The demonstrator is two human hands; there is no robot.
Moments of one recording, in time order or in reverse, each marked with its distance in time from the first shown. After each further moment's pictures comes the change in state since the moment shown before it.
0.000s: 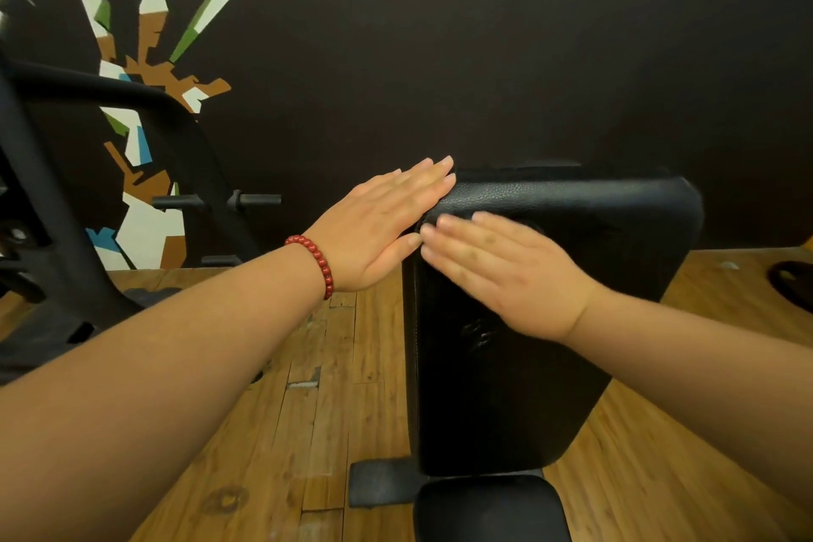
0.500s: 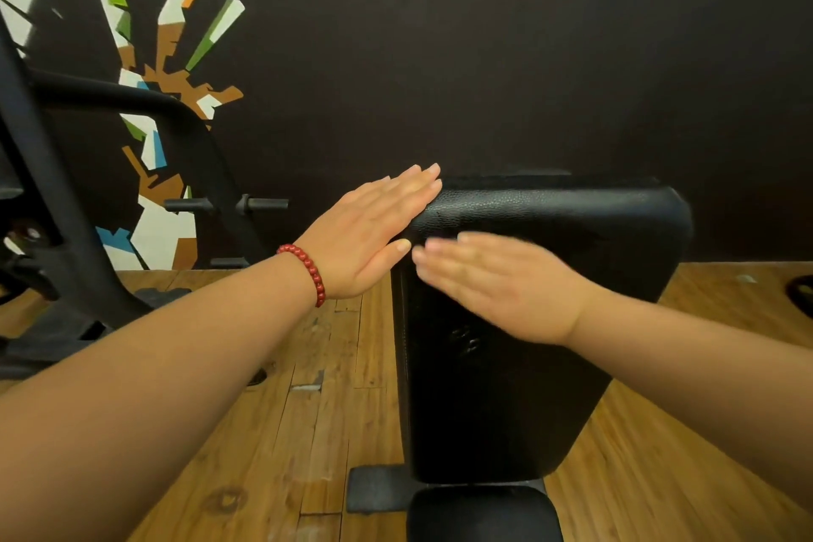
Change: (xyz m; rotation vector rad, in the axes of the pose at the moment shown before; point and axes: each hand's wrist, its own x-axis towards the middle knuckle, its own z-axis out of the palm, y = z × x) left_hand 0.002 0.010 0.002 0.049 0.022 -0.052; right_hand -0.008 0.012 -0.003 -0.007 -0.012 -0.113
